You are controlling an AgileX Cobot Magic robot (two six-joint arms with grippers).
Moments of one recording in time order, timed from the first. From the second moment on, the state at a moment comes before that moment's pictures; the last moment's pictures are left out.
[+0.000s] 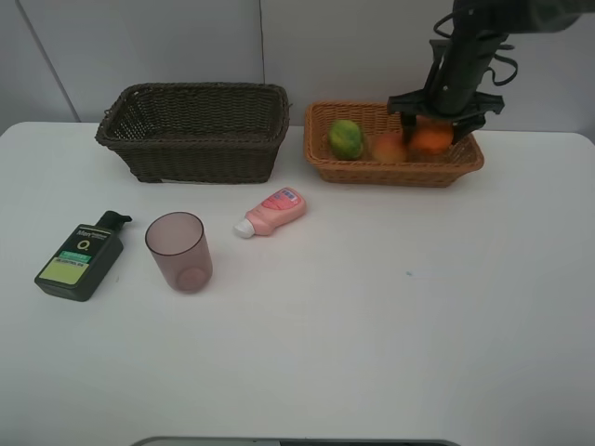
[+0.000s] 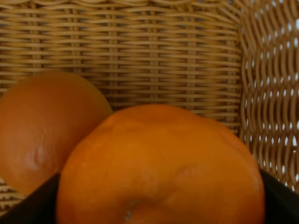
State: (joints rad) left arm -0.03 -0.01 -0.50 -0.04 1.06 0.00; right arm 0.20 2.22 -1.79 -0.23 0.94 0.31
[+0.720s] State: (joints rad) left arm -0.03 -0.01 -0.50 -0.04 1.06 0.00; right arm 0.20 2.21 -1.79 -0.23 0.94 0.31
